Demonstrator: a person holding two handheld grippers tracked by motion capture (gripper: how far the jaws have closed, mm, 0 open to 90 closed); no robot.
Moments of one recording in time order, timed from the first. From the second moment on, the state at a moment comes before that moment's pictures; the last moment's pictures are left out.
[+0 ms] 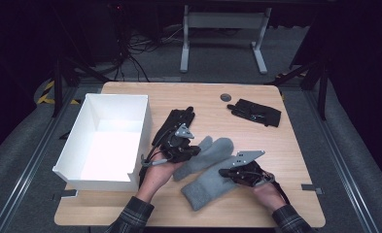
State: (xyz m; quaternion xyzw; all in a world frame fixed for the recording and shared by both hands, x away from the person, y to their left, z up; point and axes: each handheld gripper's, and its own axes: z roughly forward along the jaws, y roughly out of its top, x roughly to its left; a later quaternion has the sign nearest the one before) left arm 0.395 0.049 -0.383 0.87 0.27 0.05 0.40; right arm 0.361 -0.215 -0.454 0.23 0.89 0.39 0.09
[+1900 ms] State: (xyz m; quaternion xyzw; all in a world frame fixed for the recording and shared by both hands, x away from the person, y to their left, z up) left arm 0.360 0.004 -0.366 0.87 0.24 0.03 0.42; right arm 0.330 -0.217 -0.442 0.16 0.90 0.39 0.06
